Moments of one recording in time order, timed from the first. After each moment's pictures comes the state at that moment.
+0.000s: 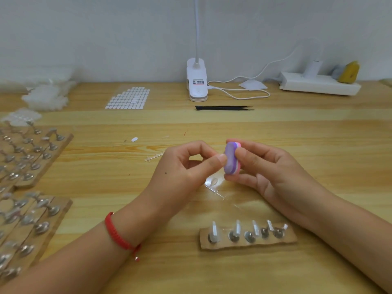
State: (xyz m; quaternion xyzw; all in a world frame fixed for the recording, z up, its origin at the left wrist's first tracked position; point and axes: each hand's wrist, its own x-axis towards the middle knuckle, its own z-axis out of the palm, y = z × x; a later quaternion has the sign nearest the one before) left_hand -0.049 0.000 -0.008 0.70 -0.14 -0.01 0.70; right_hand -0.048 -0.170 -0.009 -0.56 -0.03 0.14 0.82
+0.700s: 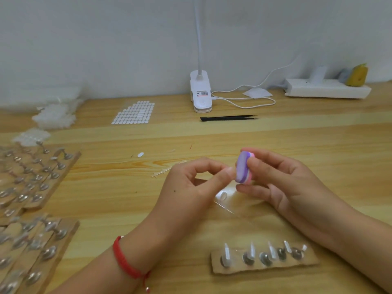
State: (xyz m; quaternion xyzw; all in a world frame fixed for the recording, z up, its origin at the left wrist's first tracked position) left_hand -0.048 0.000 -0.009 0.72 -0.11 -0.01 0.69; right_hand -0.045 -0.172 -0.014 -0.55 -0.02 0.12 0.83
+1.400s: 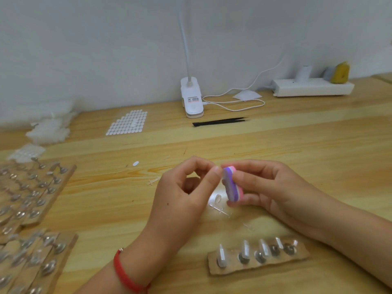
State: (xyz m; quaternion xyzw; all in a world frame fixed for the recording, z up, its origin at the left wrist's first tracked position) left_hand -0.050 0.001 -0.011 0.75 -0.15 0.06 0.65; right_hand -0.046 -0.172 -0.011 -0.58 -0.07 0.17 0.80
